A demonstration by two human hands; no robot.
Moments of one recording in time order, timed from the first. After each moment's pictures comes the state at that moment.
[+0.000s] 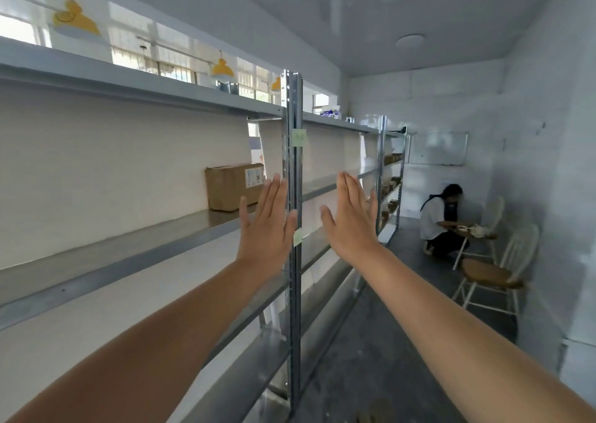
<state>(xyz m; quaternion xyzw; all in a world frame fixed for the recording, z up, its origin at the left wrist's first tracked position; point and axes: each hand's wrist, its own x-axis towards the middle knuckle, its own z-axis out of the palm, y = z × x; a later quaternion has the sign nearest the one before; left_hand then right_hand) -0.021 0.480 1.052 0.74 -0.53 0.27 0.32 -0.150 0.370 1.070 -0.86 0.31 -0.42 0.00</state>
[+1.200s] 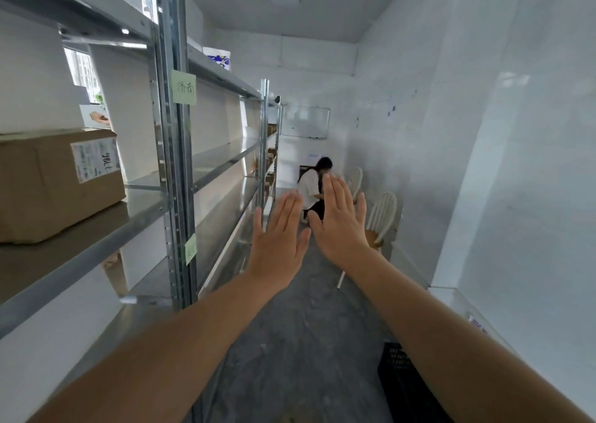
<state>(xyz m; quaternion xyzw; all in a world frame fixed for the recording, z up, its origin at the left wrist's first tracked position) 0.088 0.144 0.973 0.59 -0.71 0.17 0.33 -0.047 0.127 1.025 -0.78 0.54 -0.28 -0.13</state>
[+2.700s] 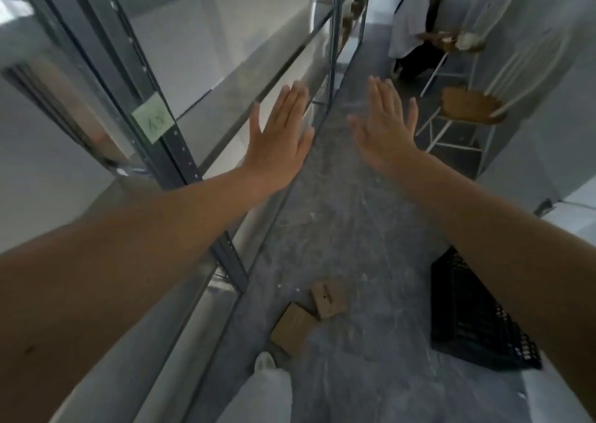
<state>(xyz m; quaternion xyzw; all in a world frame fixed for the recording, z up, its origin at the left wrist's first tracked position) 0.093 -0.108 0.822 0.72 -0.66 0.09 0.21 -0.079 -0.203 0.839 -0.85 0.50 -0.19 0.04</state>
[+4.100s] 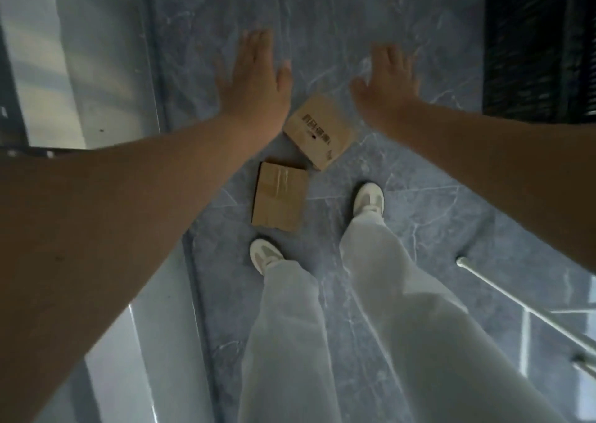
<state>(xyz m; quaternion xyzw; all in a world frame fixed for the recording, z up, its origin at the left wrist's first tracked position) 0.086 -0.262 0.221 0.72 -0.64 -0.29 0.02 -0.099 -0.280 0.214 -0.63 0.72 0.05 0.30</state>
